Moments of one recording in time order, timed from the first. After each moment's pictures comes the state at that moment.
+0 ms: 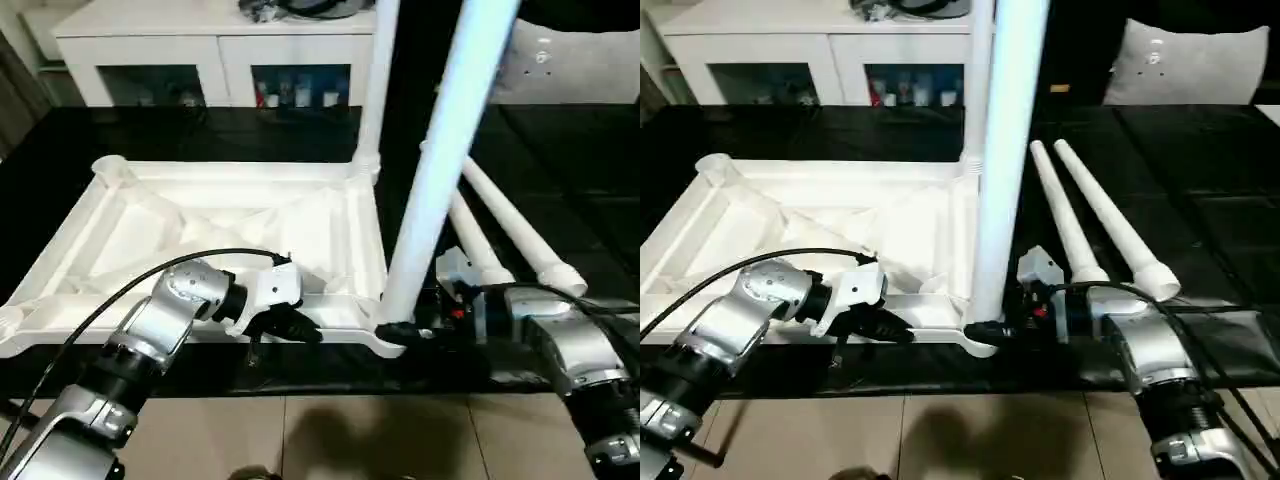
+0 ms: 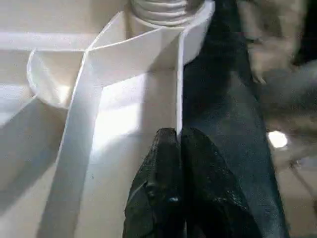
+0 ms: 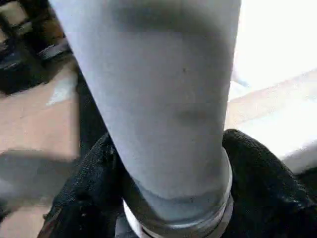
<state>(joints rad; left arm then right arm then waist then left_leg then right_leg) -0.48 0.42 -0.33 0.33 0.01 0.26 -1.21 -0.38 -0.38 0.12 0.39 0.22 0.23 1.15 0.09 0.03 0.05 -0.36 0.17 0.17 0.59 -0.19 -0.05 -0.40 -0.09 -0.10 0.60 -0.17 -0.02</state>
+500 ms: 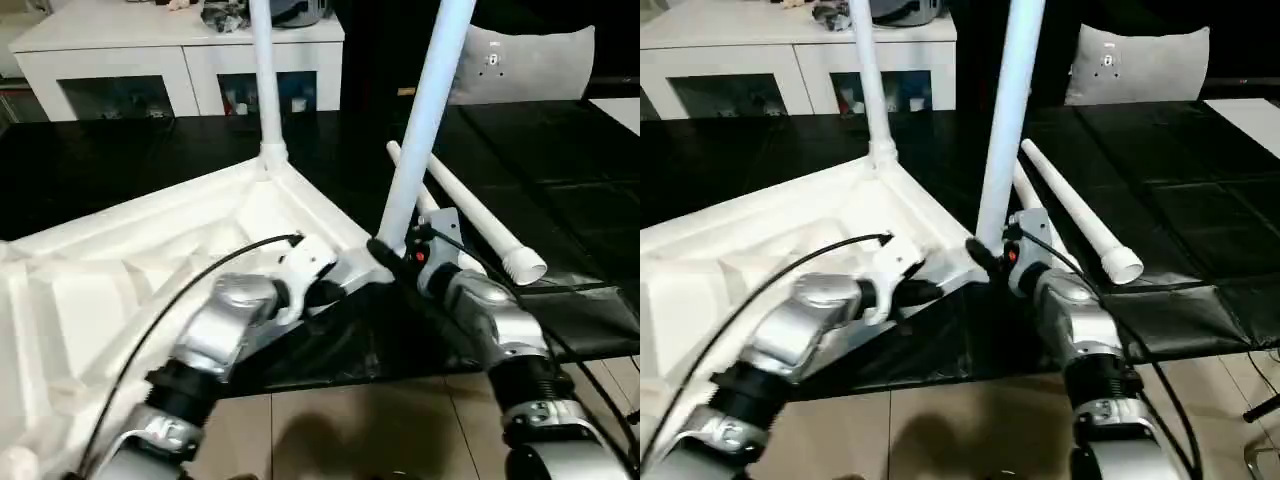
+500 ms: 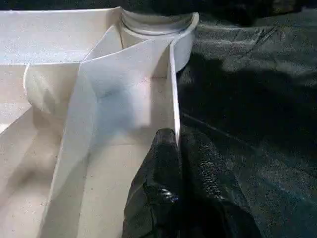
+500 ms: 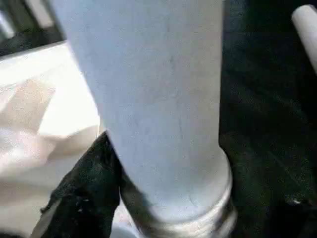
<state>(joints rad) -0.50 0.13 -0.29 0.30 0.09 0.51 -0.76 -0.52 -0.11 -0.08 0.61 0.19 0.23 0.47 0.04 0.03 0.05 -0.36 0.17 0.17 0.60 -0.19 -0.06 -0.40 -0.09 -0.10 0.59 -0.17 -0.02</state>
